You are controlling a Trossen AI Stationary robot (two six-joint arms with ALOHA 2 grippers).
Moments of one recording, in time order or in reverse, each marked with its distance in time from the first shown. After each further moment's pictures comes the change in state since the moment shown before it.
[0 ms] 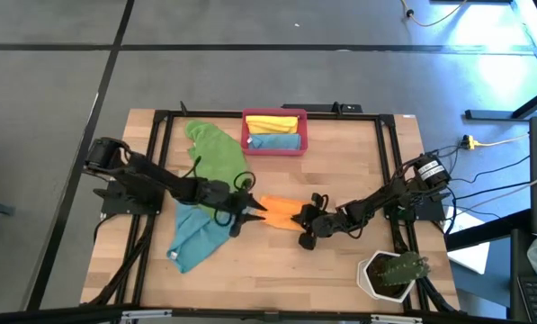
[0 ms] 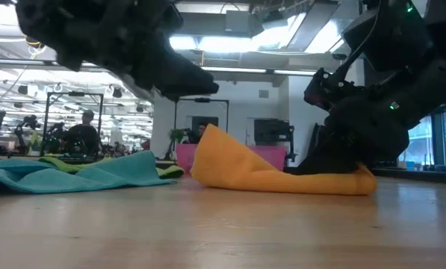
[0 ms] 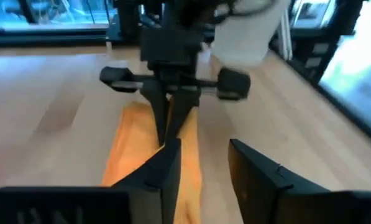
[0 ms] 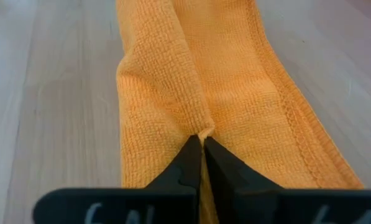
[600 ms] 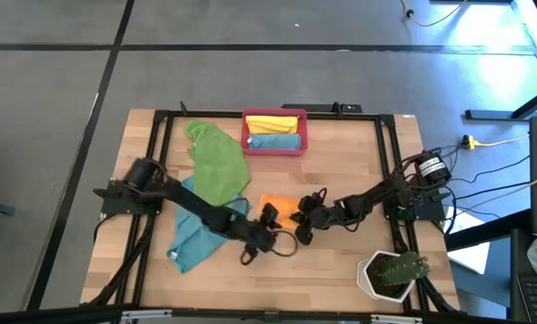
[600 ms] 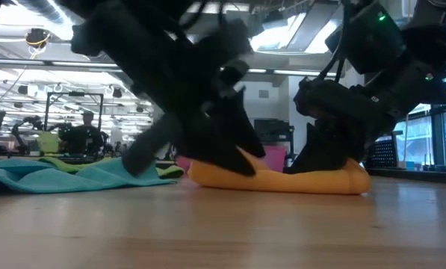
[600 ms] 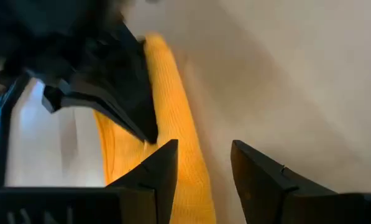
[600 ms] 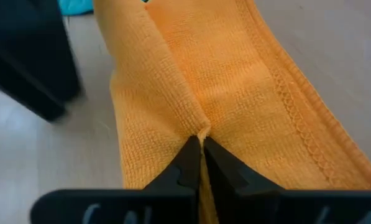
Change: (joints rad) left arm -0.189 0.415 0.509 -0.547 -0.435 0.541; right arm -0.084 -0.002 0.000 -0.026 -0.150 0.232
